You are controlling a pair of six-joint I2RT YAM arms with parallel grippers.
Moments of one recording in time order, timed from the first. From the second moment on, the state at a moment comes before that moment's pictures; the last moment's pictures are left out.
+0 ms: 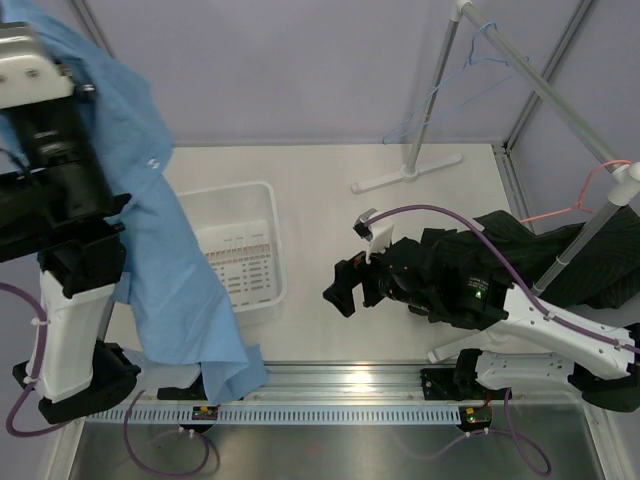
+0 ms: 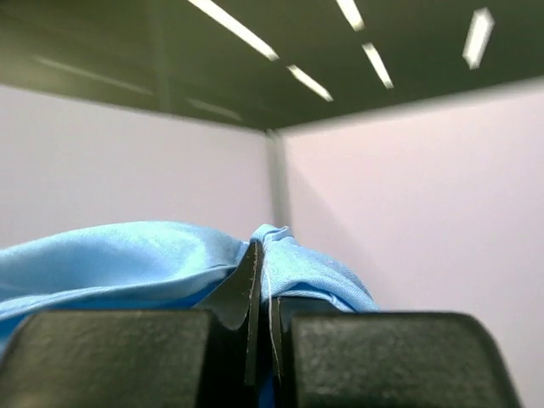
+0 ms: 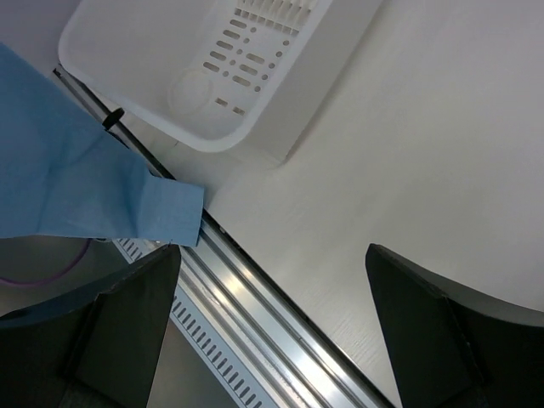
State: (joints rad) left arm -0.72 1.24 2.13 0.33 -0.61 1.11; right arm 1.17 1.03 1.15 -0.62 0.20 0.47
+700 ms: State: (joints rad) left arm -0.45 1.19 1.45 -0.85 -0.83 -0.21; right arm 1.17 0.82 1.19 -0.66 0.22 0.46
